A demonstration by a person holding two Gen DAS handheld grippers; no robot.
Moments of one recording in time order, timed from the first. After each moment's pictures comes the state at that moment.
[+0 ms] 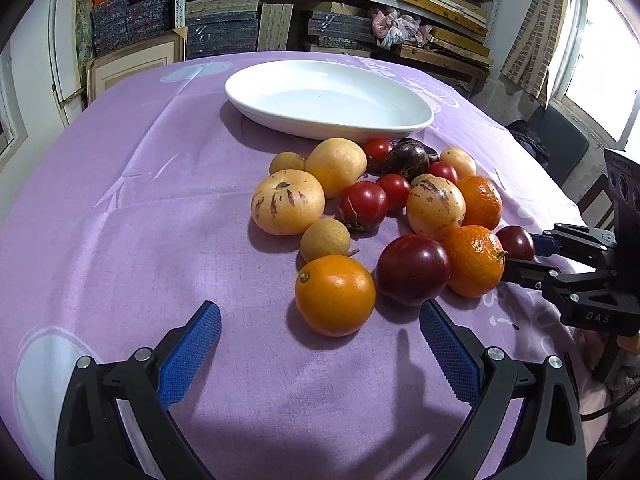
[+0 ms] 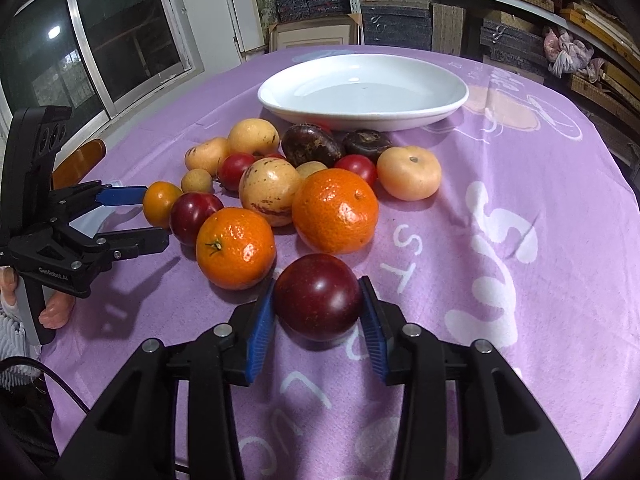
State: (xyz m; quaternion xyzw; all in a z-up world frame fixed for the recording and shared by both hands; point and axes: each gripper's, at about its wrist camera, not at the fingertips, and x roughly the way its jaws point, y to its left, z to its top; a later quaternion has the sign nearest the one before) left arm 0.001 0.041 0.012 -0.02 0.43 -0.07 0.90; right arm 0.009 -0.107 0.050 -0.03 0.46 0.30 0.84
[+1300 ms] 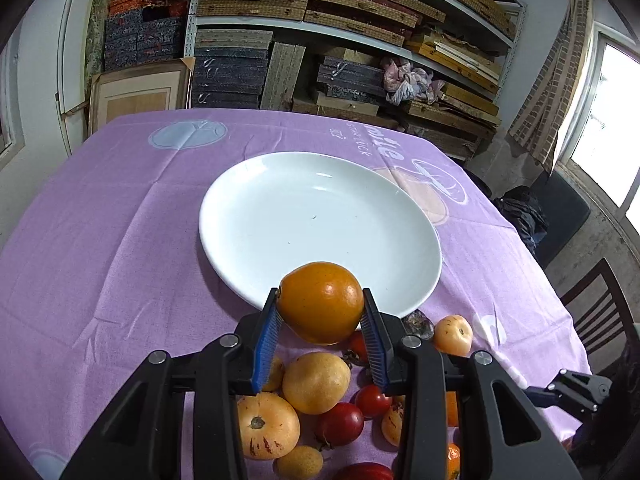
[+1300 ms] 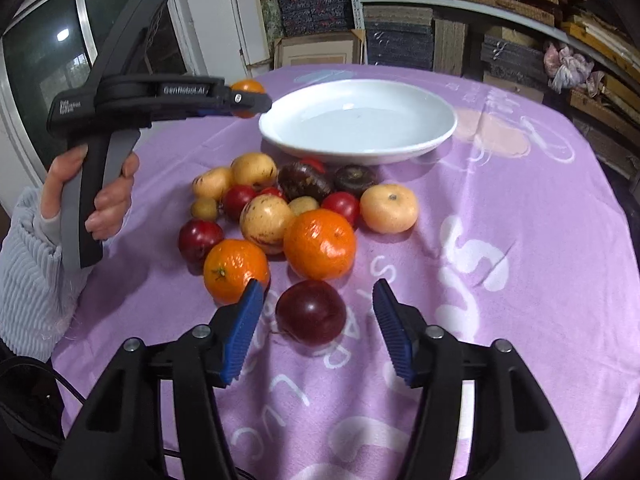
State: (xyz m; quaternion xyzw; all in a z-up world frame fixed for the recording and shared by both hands) left arm 0.111 0.040 0.074 -0.08 0.37 -0.07 0.92; right arm 0.017 -0.121 0.067 -0.03 0.44 0.32 0.84
